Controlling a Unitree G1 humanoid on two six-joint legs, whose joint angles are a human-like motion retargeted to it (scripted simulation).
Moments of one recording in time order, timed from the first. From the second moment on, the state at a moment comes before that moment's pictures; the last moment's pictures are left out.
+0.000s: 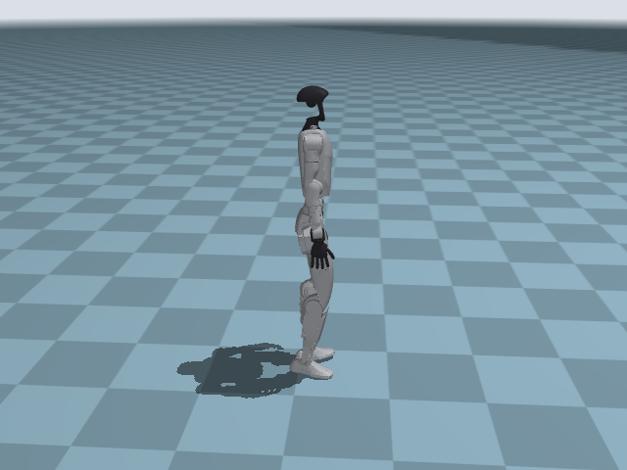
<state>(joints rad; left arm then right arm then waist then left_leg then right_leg) 0.02 0.21 0.10 1.62 0.43 0.01 0.00 0.10 -0.03 -0.19 1.39 -0.31 0.02 0.10 -0.07 -0.11 -0.31 -0.27 -0.02 0.47 0.08 -0.13 0.05 -0.35 -0.01 -0.21 0.27 -0.07 0.07</state>
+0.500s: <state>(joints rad) -0.02 0.19 0.04 1.59 0.43 -0.01 -0.02 0.13 -0.04 -0.19 1.47 -0.28 0.01 0.12 -0.07 -0.13 -0.36 -0.24 -0.04 0.47 0.06 -0.13 0.05 -0.33 -0.02 -0.22 0.16 -0.12 0.01</state>
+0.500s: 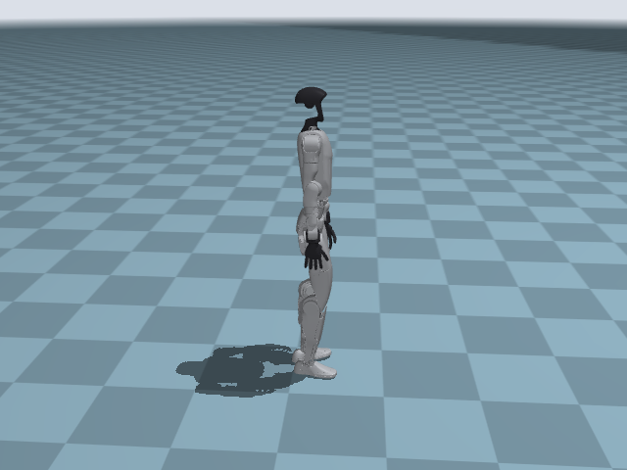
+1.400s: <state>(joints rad) 0.02 0.20 0.07 1.62 0.47 0.01 -0.03 0.11 -0.02 -0.28 1.47 -0.16 -0.05 0.10 -0.03 -0.11 -0.31 -0.19 -0.02 0.51 0.04 -0.14 0.03 -0.51 -0.11 -0.23 0.22 0.01 0.00</state>
